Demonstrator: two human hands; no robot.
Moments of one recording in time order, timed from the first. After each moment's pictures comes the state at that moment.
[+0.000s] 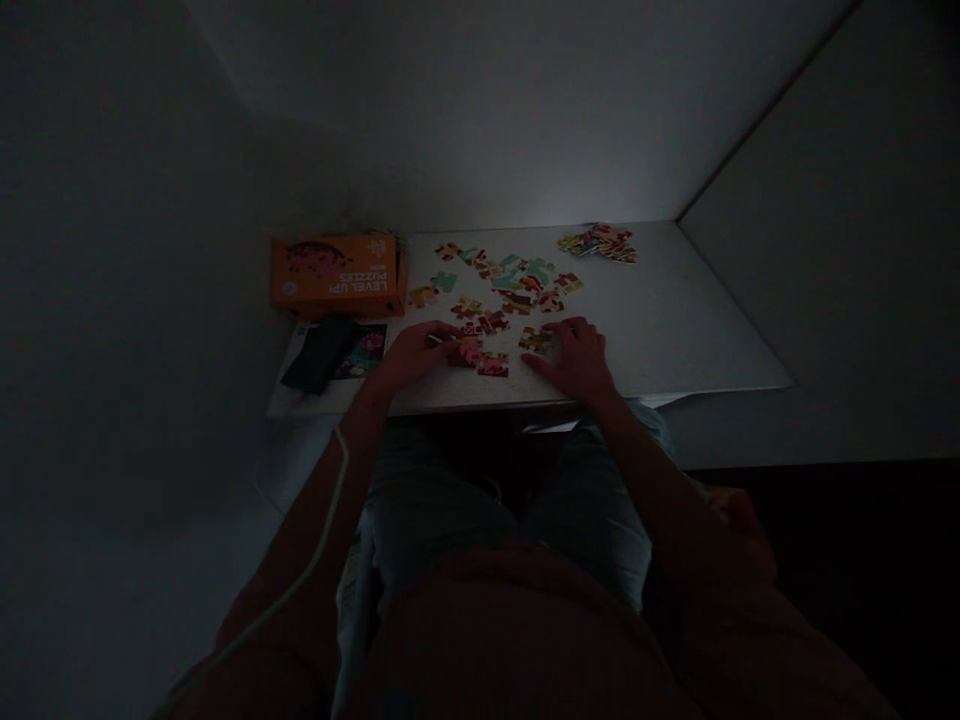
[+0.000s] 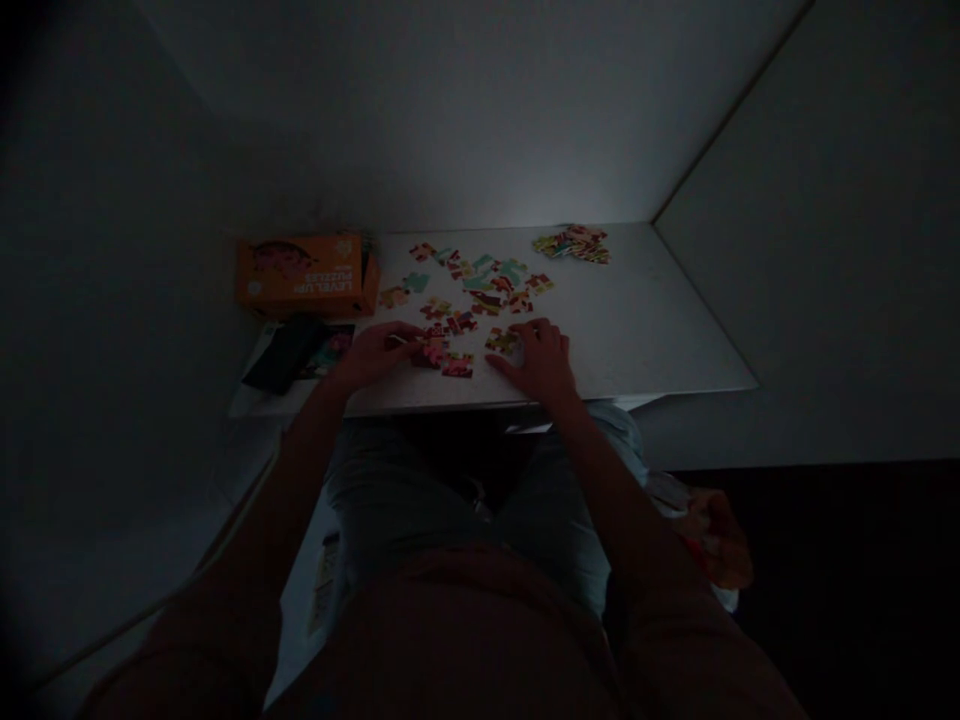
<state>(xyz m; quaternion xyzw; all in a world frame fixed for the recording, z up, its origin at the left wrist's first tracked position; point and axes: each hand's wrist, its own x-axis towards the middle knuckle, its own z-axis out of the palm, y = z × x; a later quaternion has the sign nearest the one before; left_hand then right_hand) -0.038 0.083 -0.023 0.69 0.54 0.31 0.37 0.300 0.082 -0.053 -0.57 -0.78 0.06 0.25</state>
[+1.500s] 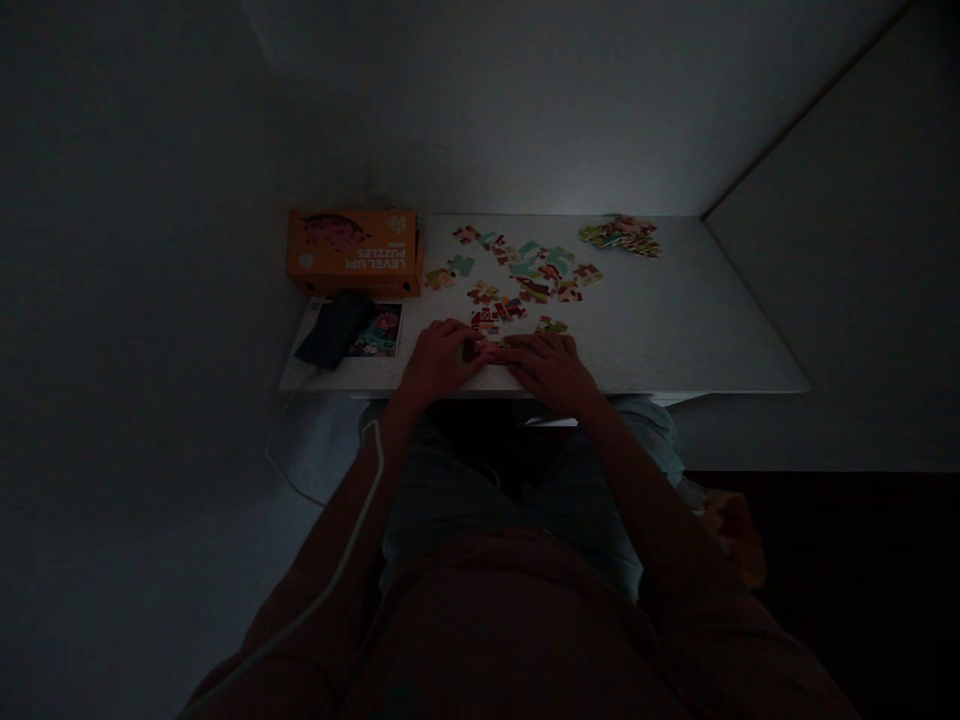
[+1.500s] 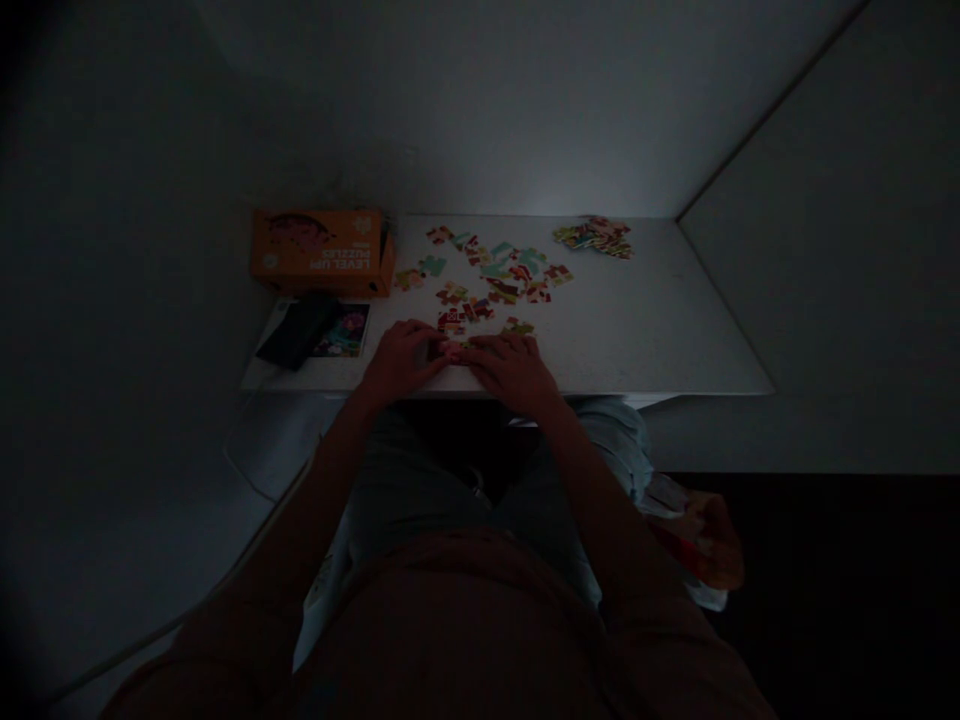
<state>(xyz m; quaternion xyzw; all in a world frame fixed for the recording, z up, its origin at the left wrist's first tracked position) -0.010 0.033 -0.037 0.77 0.55 0.29 0.14 0.253 0.041 -0.025 -0.42 -0.89 0.11 0.14</state>
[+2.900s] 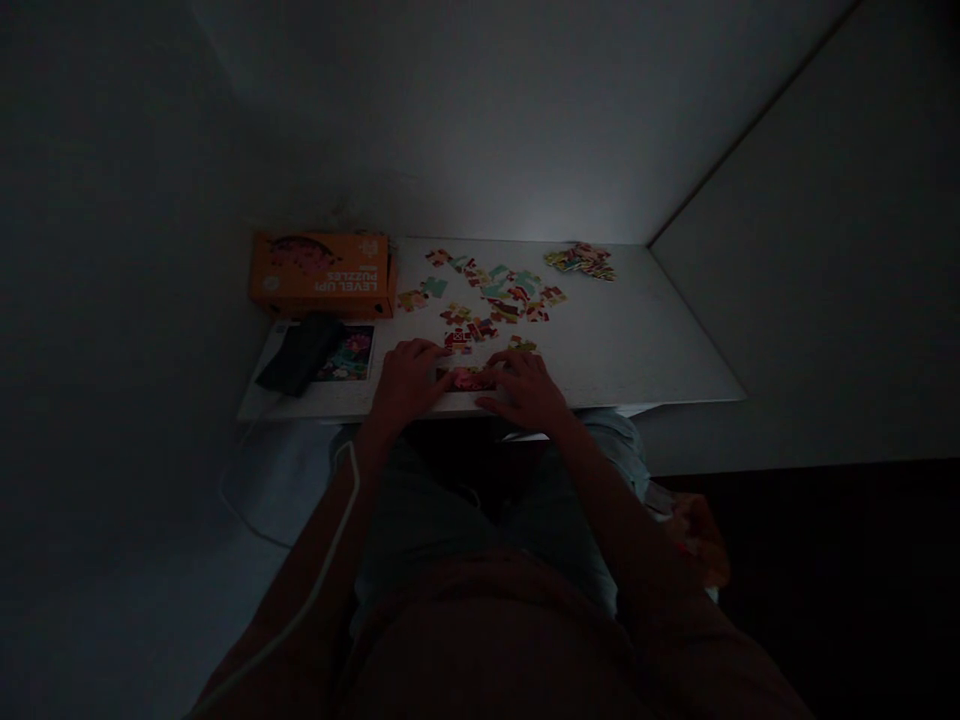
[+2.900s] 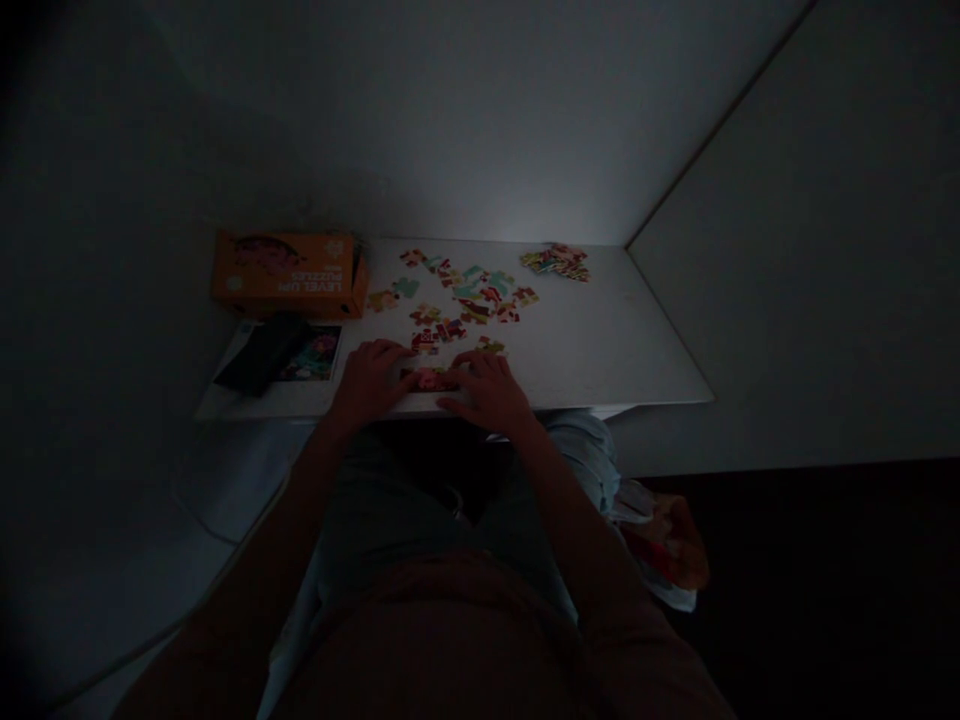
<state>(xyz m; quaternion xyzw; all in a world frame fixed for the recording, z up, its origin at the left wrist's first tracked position) -0.010 0.031 -0.035 0.76 0.58 0.28 0.09 0.260 0.044 -0.029 -0.41 -0.89 0.08 0.15</state>
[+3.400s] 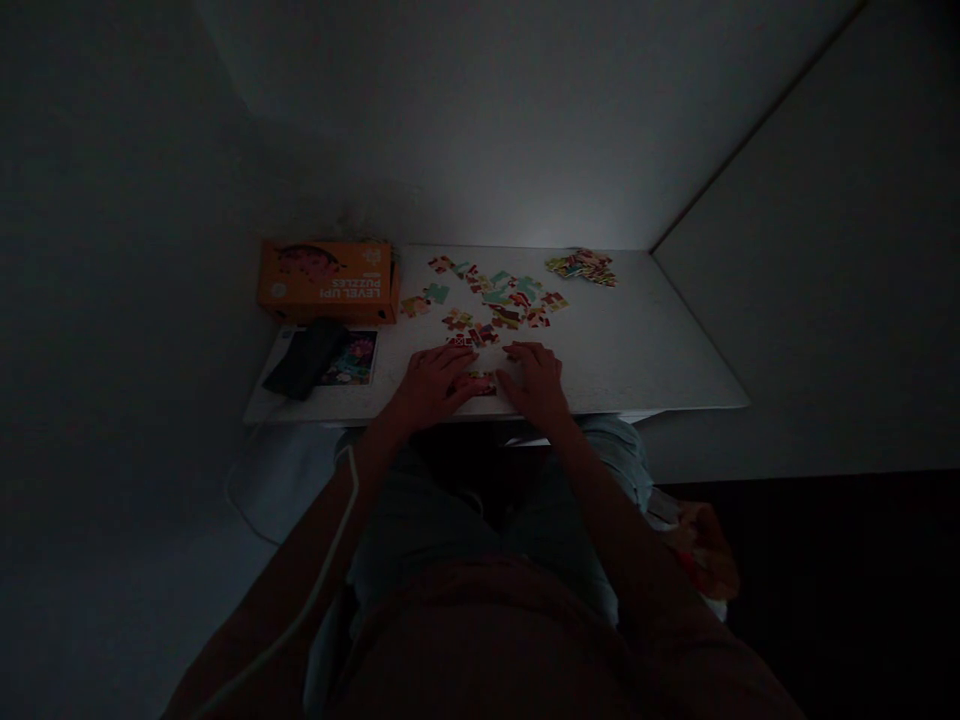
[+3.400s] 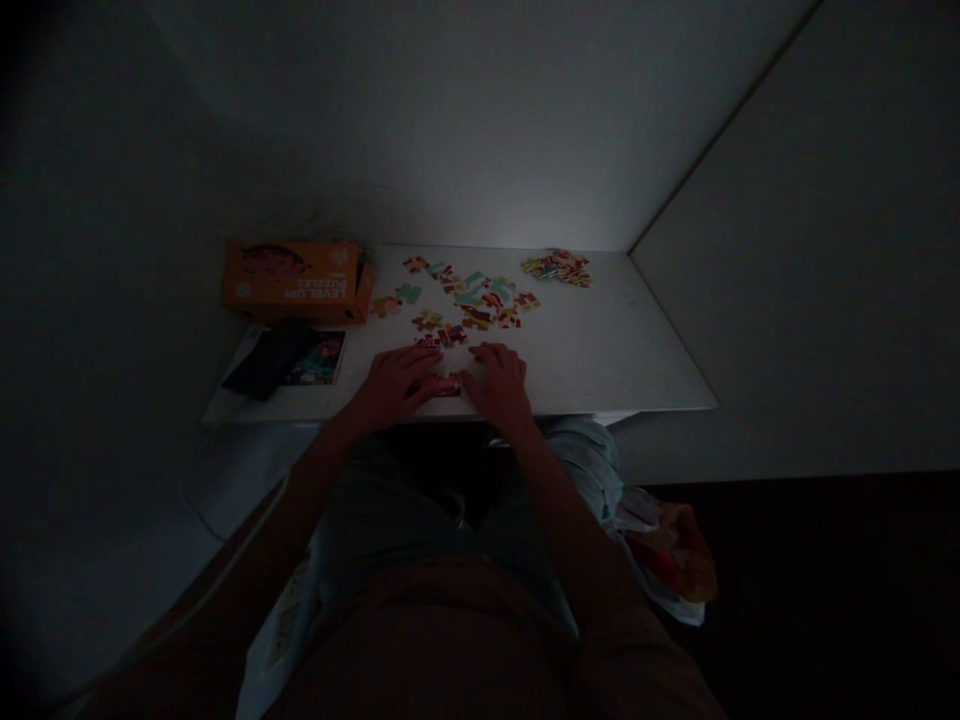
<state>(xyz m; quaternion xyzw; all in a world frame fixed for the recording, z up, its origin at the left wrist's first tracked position) 0.008 0.035 -0.030 0.83 0.48 0.26 0.14 0.256 0.056 -0.041 -0.53 -0.80 0.09 0.26</state>
